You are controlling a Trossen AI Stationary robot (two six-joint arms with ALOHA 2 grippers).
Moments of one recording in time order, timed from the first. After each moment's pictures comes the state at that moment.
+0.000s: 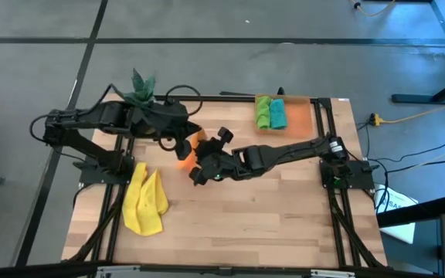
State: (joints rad) left arm -0.07 1.30 1.62 -0.92 -0.38 -0.36; right arm 0.22 2.07 2.04 -0.64 0.77 0.28
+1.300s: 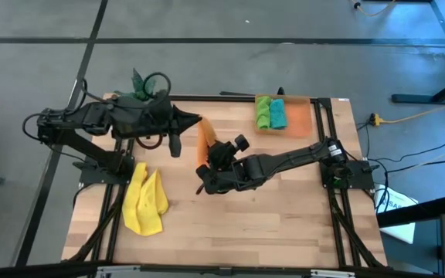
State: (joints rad) left arm -0.15 1.23 1.62 -0.62 -0.48 -0.24; right arm 0.27 2.09 2.04 -0.92 1.04 0.70
